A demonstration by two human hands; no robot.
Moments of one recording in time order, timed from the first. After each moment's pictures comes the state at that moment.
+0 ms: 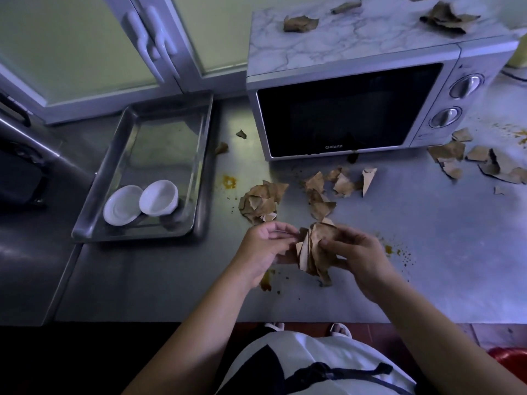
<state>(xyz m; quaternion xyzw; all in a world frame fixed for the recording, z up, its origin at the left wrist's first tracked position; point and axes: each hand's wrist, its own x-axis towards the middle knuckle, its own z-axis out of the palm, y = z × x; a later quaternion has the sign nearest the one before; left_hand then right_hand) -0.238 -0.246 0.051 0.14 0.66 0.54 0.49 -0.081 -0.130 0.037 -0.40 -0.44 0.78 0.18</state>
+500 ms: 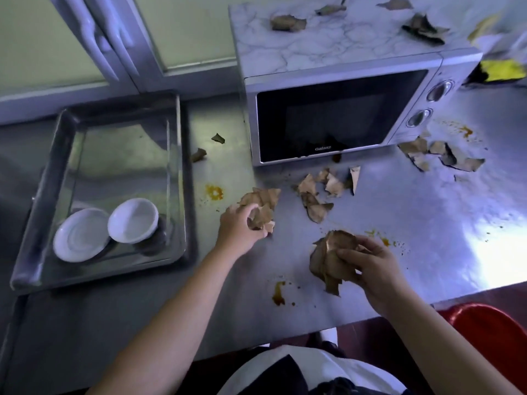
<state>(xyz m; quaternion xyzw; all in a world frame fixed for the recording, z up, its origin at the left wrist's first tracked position) -0.379 -0.225 -0.027 0.41 0.84 0.21 0.27 -0.108 -0.170 0.037 -0.53 -0.36 0.72 0.27</state>
